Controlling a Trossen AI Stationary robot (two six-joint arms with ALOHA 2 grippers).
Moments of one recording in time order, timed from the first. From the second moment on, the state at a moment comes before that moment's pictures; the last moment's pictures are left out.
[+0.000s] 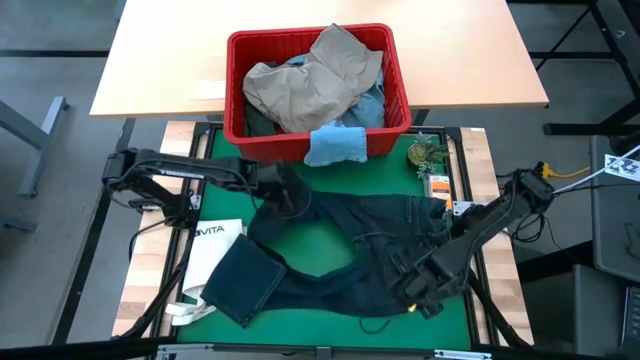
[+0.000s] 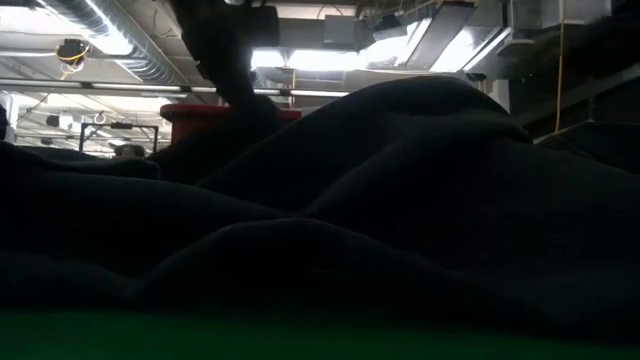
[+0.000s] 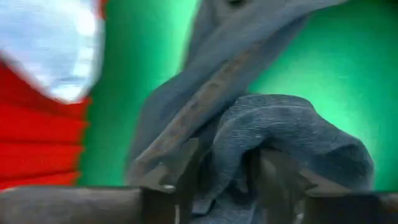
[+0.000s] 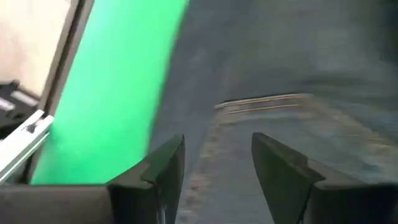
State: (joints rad) left arm 0.06 1.45 1.11 -0.68 -0.12 -0.06; right arm 0.69 1.56 1.13 -0.90 -0.07 0.20
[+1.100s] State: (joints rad) left arm 0.06 1.32 1.08 -1.07 -0.19 -0.56; right arm 0.28 1.51 1.13 -0.95 0.06 -0.12
